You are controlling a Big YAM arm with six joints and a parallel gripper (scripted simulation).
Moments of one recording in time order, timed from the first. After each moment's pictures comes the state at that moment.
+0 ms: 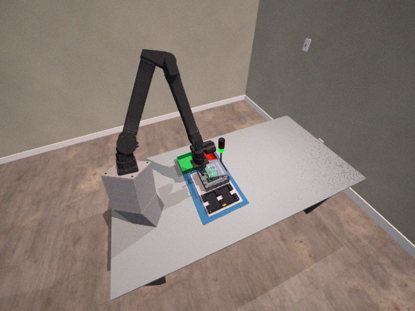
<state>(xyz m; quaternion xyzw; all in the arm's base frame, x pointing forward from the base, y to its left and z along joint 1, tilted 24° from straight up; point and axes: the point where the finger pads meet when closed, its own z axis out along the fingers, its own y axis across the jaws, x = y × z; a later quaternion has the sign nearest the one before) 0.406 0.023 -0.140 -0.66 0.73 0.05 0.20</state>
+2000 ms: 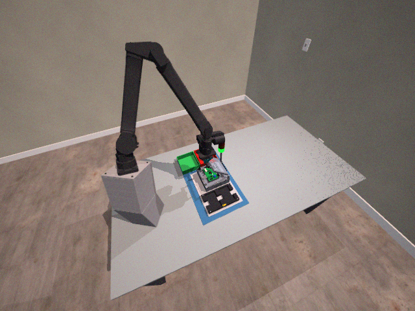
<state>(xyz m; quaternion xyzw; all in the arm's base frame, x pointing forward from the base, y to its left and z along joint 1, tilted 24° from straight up) 0.430 -0.004 -0.072 -0.66 0.73 0.07 0.18</state>
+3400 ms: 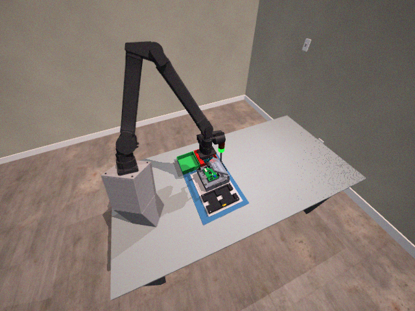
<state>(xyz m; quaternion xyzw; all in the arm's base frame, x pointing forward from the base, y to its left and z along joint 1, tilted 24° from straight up) 0.432 -0.005 -0.069 -0.66 0.73 0.07 0.18</state>
